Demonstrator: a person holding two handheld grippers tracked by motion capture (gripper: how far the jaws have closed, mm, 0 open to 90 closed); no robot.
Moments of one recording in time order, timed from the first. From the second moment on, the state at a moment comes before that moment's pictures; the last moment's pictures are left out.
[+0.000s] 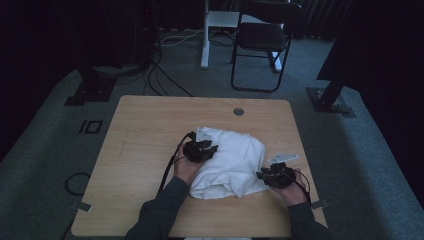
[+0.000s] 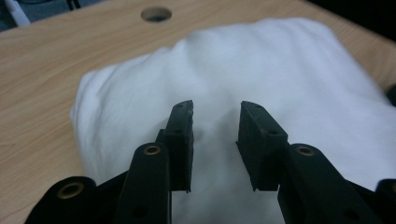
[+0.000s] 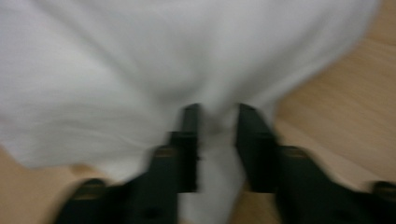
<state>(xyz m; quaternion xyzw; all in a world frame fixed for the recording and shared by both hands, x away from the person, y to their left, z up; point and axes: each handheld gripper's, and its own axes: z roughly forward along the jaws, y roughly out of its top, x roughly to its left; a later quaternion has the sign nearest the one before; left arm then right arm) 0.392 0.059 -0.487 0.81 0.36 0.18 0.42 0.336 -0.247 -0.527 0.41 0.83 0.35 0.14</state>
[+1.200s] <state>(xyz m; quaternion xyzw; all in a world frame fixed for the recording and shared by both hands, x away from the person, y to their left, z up) 0.434 0.088 -0.528 0.78 0.45 0.22 0.37 0.434 -0.151 -0.554 0.44 0.80 0.38 0.14</state>
